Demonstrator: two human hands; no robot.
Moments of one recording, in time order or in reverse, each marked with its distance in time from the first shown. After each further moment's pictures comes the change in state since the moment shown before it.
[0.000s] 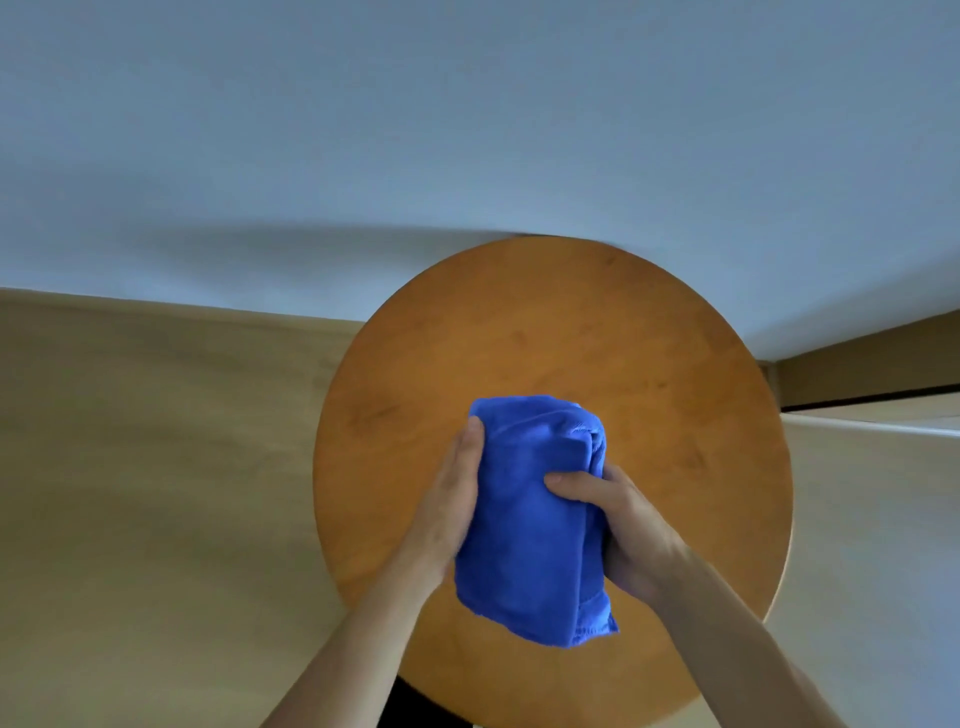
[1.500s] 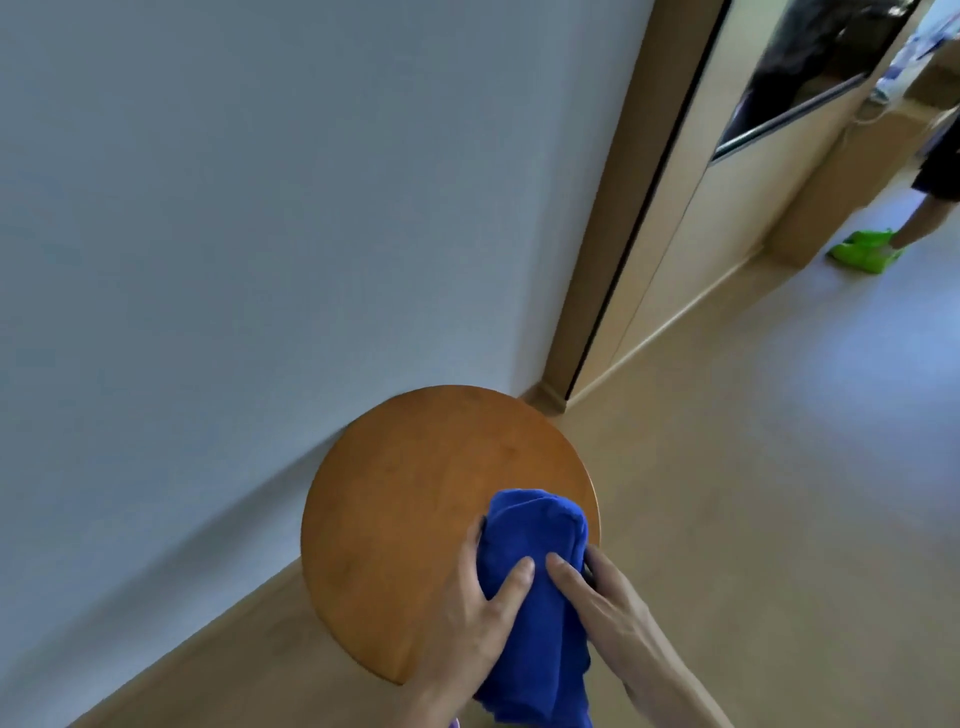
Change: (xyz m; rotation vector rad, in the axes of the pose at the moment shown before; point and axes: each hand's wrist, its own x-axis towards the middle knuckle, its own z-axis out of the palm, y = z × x) left_hand -0.270 0.085 0.013 0.854 -0.457 0.401; right_hand -0.304 0.063 0.225 0.083 0.904 -0.383
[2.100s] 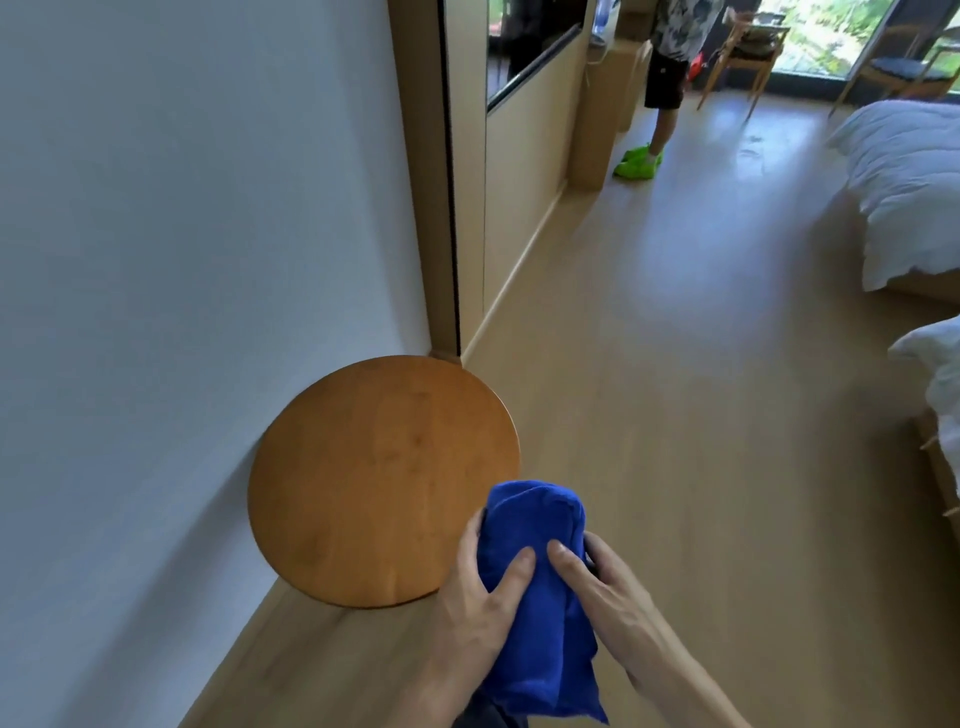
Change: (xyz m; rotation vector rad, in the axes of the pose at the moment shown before) left_hand -0.149 -0.051 -0.010 0.178 -0.325 0.078; right_hand -0.187 0.117 0.059 0.390 0.335 -0.002
